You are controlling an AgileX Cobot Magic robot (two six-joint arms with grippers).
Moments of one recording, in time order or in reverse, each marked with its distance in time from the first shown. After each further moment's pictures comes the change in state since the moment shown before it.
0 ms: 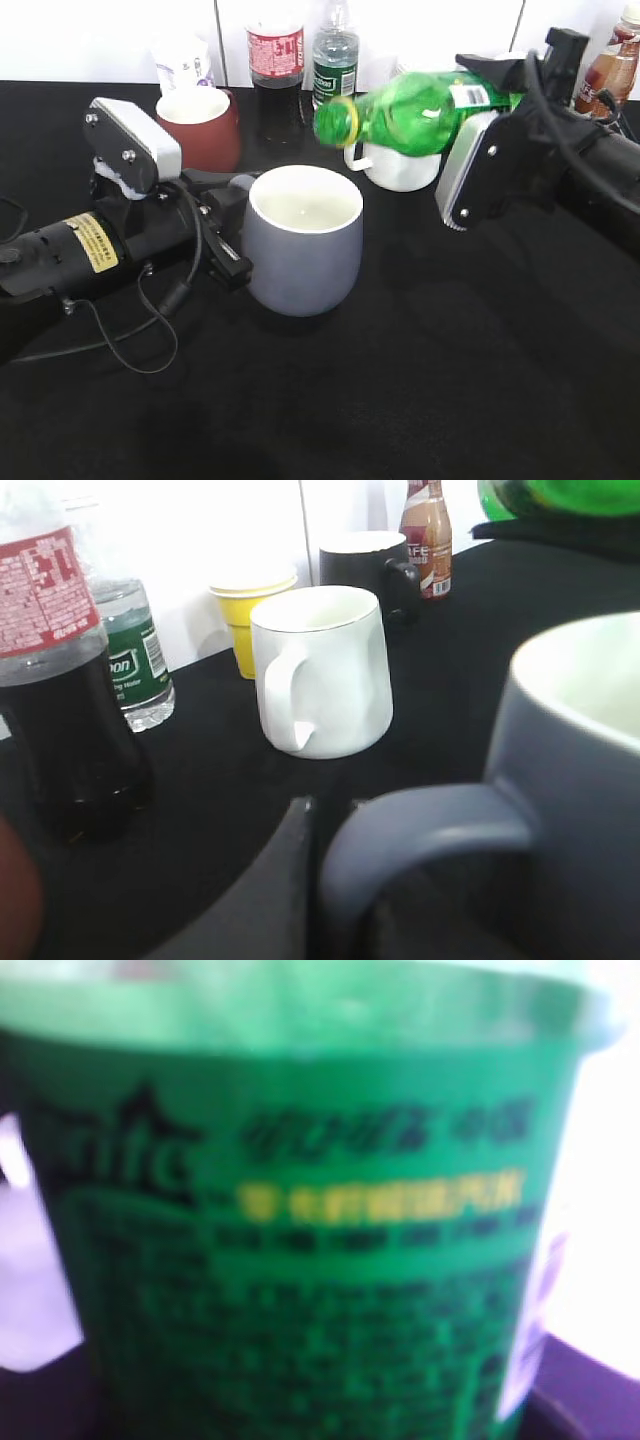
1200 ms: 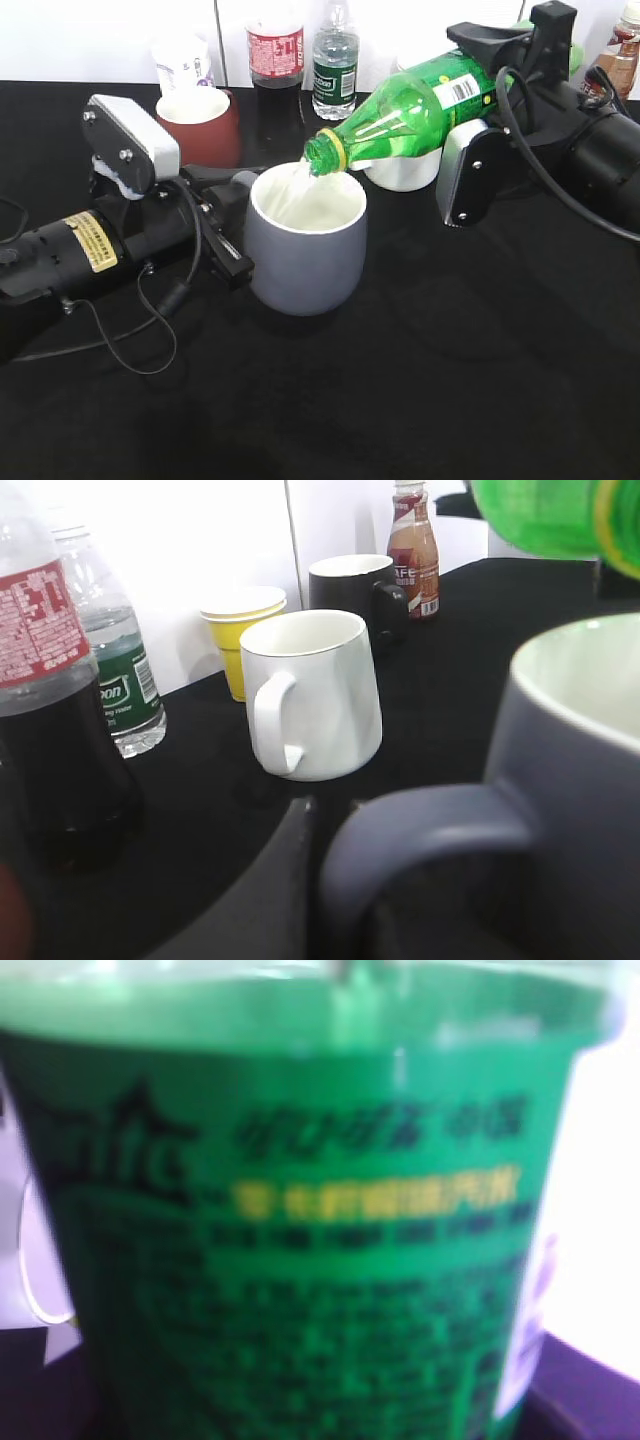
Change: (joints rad) left arm 0.000 0.000 0.000 0.019 -0.036 0.004; right arm 0.000 0.000 -0.029 -0.019 -0.061 -0.271
